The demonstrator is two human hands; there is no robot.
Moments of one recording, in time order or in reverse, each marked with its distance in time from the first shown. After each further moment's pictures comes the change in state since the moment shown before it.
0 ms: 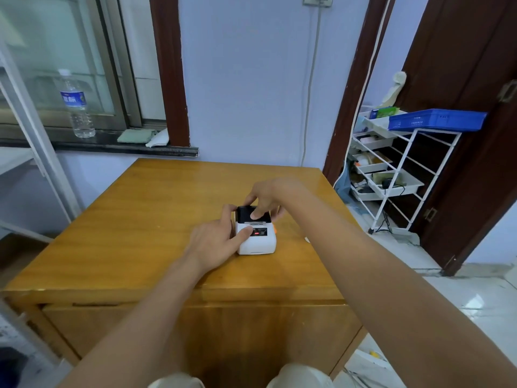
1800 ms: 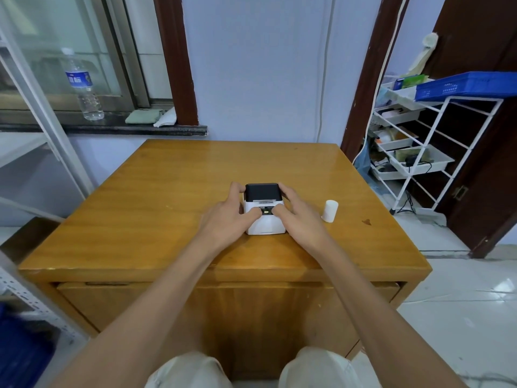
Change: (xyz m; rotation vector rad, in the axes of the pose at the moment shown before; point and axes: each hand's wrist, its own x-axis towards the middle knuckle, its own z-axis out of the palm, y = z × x) left_hand -0.003 0.014 0.002 -0.230 -0.056 -0.166; right_hand -0.026 0.038 0.135 0.763 0.647 -0.126
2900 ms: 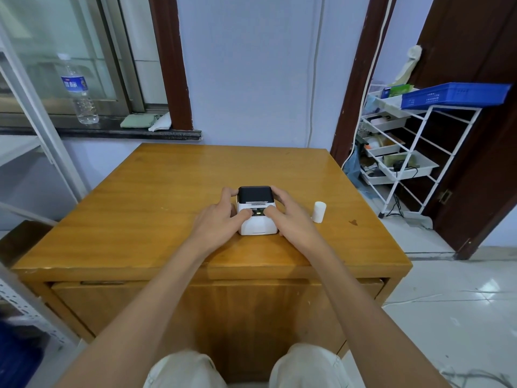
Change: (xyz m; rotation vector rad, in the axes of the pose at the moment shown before) left_hand -0.001 -0.009 0.002 -0.030 0.002 0.027; right_hand -0.011 -0.008 -0.006 0.067 -0.034 0.036
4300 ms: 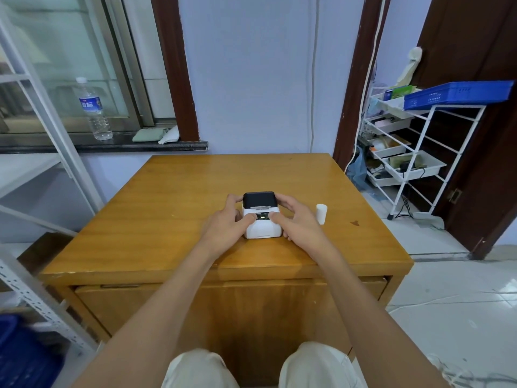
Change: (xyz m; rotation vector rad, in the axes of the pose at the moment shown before) left_hand -0.006 0.004 -0.001 -0.022 0.018 -0.014; right_hand 0.010 0.024 -0.001 0.244 0.036 -0.080
